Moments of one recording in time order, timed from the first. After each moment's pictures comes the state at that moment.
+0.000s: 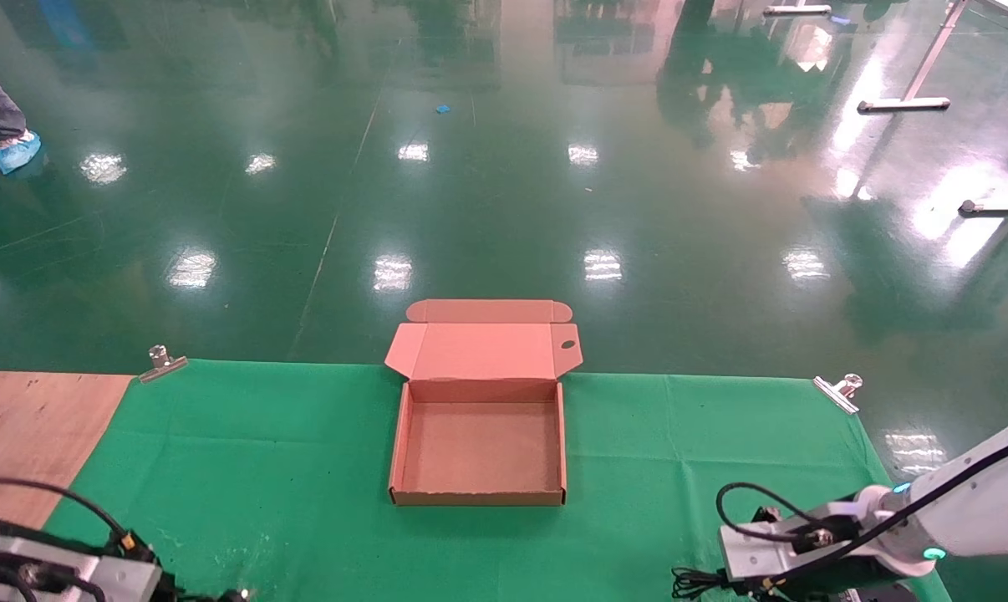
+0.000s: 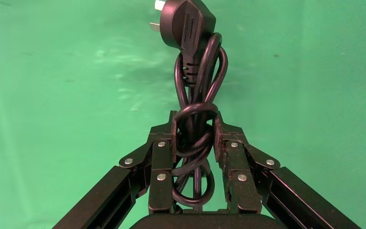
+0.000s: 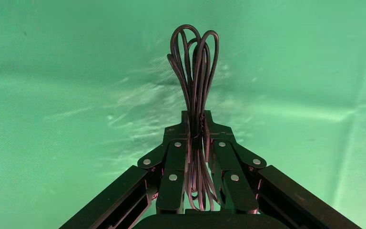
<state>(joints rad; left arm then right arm) -1.65 0.92 0.71 -0.08 1.90 1.31 0.85 1.55 -1.06 -0.78 0.38 -1.82 -1.25 -0.43</state>
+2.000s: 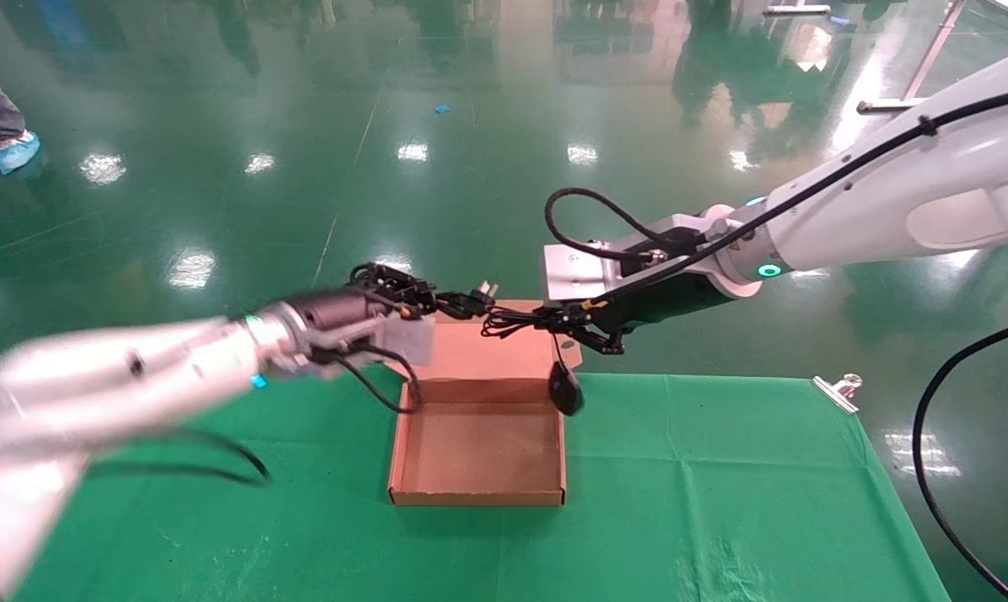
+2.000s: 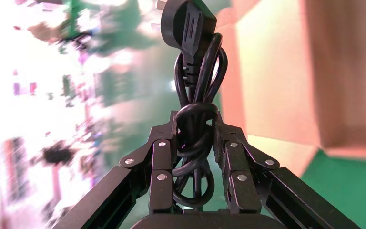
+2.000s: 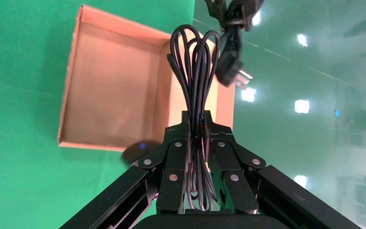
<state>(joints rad) -1.42 1.22 0.57 -0.75 1.84 0.64 0.63 1.93 -1.32 -0.72 0.35 -1.75 -1.25 -0.34</state>
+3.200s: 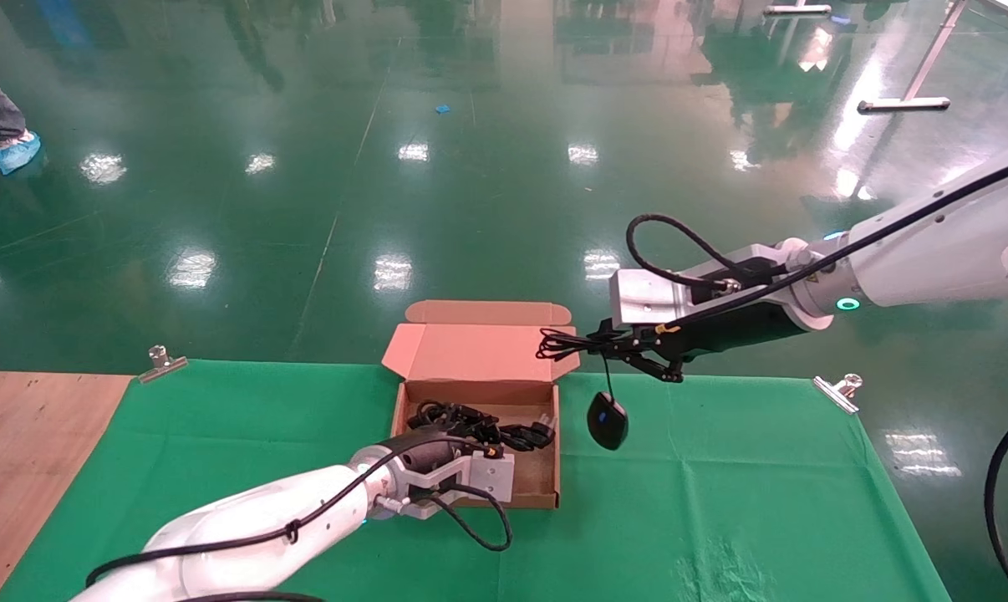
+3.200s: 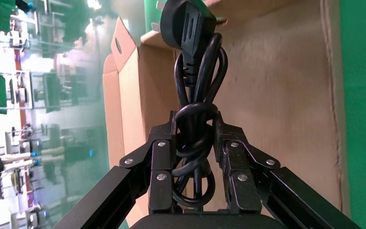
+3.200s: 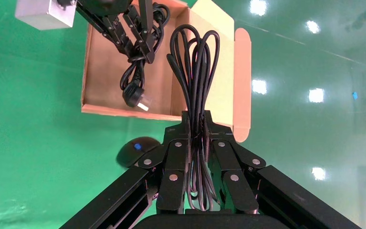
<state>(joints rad) -1.24 1.36 0.81 -0.67 1.88 0.39 0.43 1.90 -1.24 -0.69 0.26 -1.71 -1.29 -0.43</state>
